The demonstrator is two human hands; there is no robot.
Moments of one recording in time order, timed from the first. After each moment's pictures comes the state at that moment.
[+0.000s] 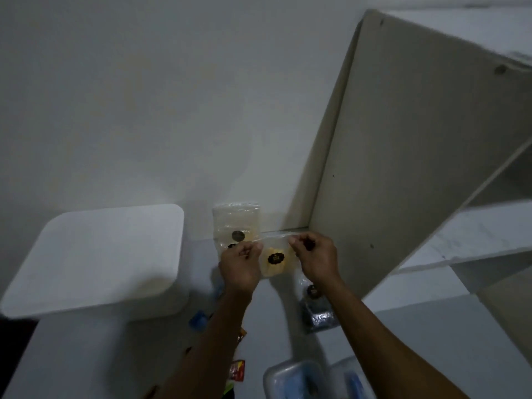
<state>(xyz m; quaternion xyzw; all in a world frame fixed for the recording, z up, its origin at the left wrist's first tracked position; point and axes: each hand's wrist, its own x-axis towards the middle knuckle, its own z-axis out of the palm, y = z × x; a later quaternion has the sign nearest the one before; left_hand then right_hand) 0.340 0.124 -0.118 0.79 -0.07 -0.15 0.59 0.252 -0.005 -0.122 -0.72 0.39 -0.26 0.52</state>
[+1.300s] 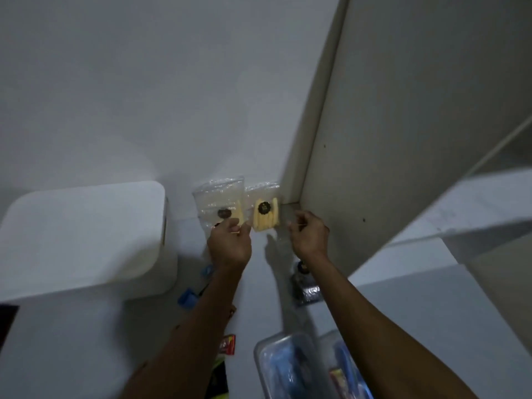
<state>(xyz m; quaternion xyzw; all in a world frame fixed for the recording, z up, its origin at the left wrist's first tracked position) 0.345 0.109 -0.135 0.85 -0.06 -0.10 0.51 0.252 -0.013 -0.143 -0.75 0.48 -0.20 0.41</state>
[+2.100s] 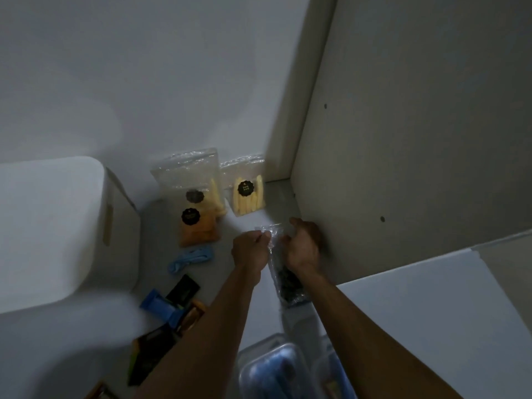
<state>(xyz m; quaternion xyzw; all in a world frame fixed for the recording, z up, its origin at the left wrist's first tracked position) 0.320 0.038 -0.254 0.83 -0.06 -0.33 0.45 0.241 -0.043 -0.243 -0.79 0.50 -0.05 0.36</state>
